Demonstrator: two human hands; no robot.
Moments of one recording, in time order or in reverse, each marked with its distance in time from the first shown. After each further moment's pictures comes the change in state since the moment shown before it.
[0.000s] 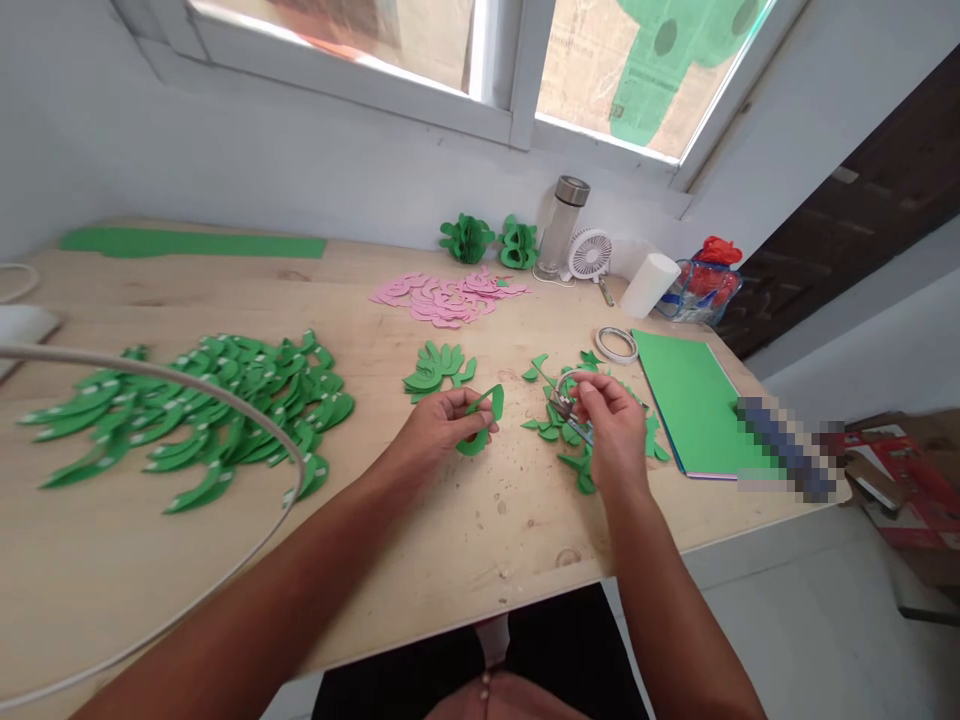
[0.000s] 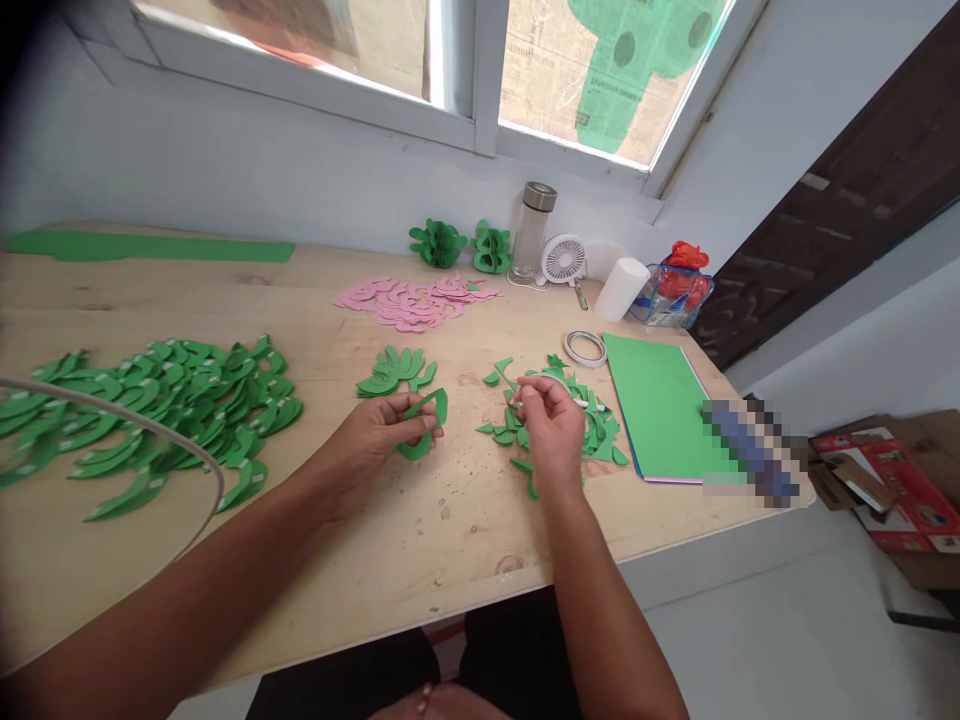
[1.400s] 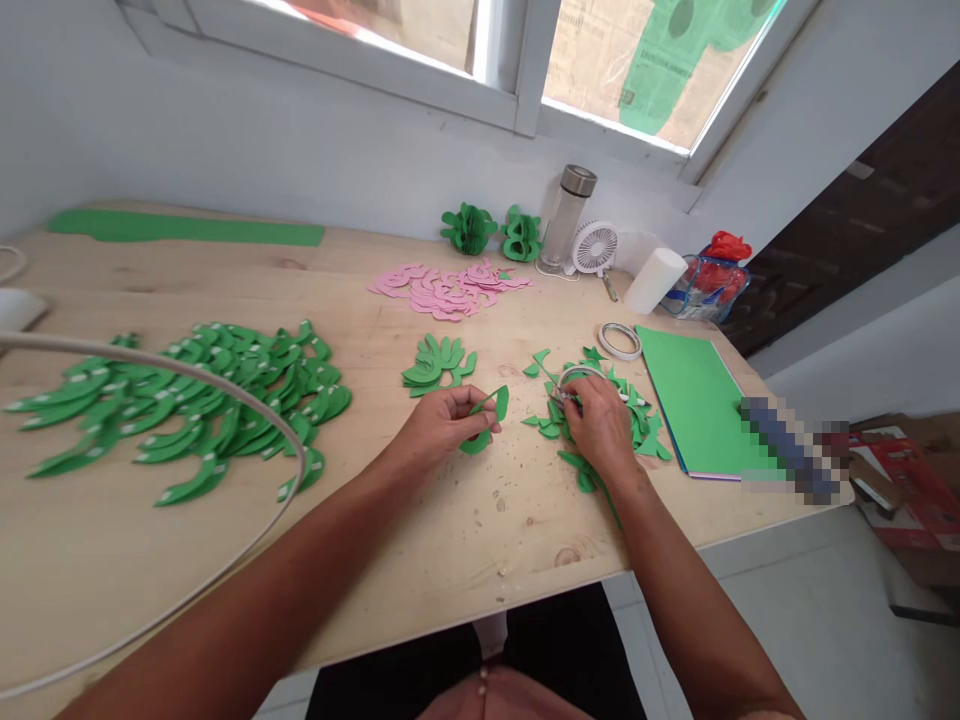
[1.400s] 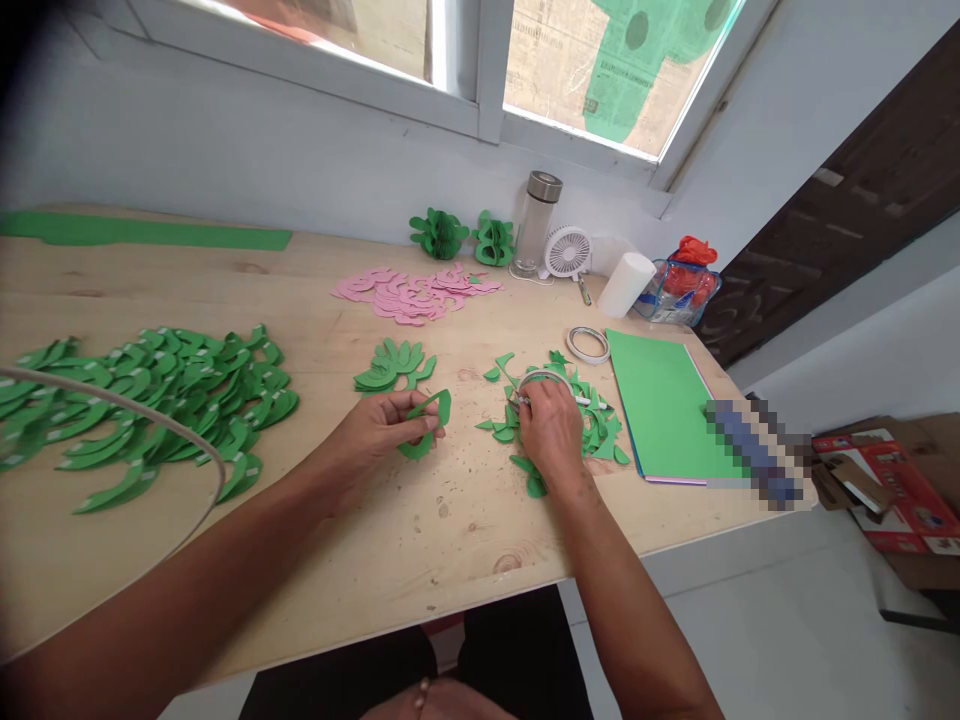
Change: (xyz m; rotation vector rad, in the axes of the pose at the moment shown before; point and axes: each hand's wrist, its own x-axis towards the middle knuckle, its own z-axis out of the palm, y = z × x) left_hand 0.002 0.000 0.001 0.087 -0.030 -0.003; right_hand 0.030 0.038 -0.025 -1.233 -0.275 -0.585
